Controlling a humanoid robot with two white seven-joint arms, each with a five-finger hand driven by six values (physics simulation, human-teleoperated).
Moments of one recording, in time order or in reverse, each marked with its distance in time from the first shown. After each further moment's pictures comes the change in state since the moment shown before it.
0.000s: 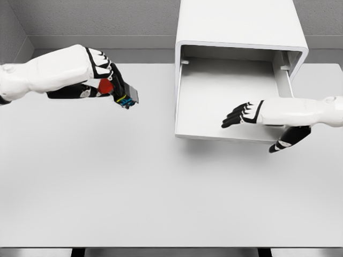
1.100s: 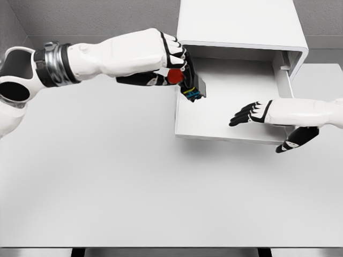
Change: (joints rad) left arm -0.238 -0.306 -0.181 0.095 -0.087 0.000 -0.023; right arm 0.006 -0.043 0.014 -0.002 0.000 0.000 -0.030
